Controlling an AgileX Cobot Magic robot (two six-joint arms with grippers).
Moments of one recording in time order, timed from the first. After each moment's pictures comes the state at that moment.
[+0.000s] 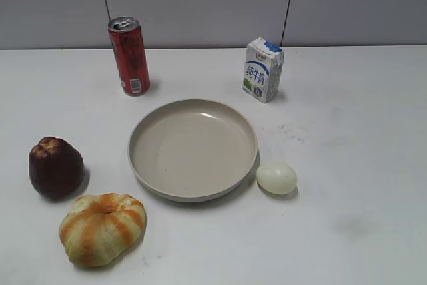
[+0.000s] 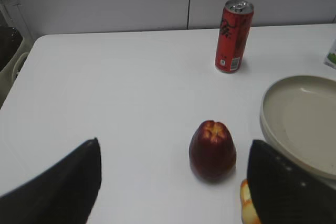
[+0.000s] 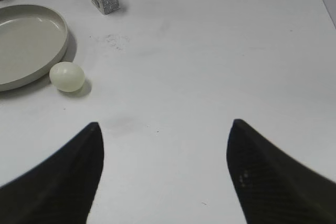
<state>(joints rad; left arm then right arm) -0.04 0.32 -0.59 -0.14 0.79 0.14 0.11 -0.01 -0.49 0.04 1.04 0.00</state>
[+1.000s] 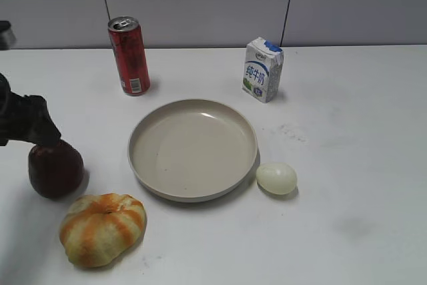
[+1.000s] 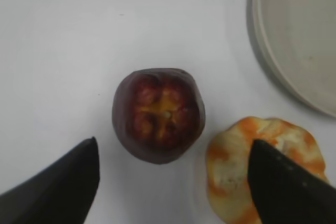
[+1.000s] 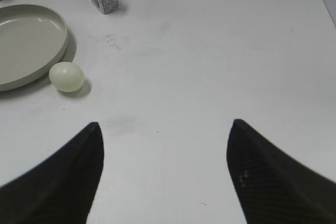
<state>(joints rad) -0.19 1.48 -0.86 -0.30 0.70 0.27 0.11 -0.01 -0.49 0.04 1.04 0.00</state>
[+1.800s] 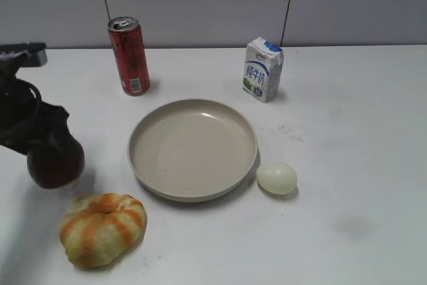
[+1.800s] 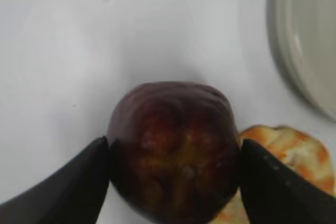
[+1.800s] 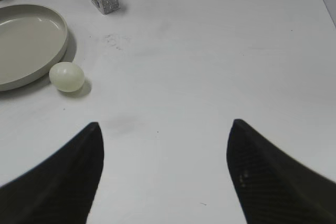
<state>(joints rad) -0.20 1.67 -1.00 -0.31 0.80 0.27 0.11 -0.01 -0.49 0.04 1.04 0.00</state>
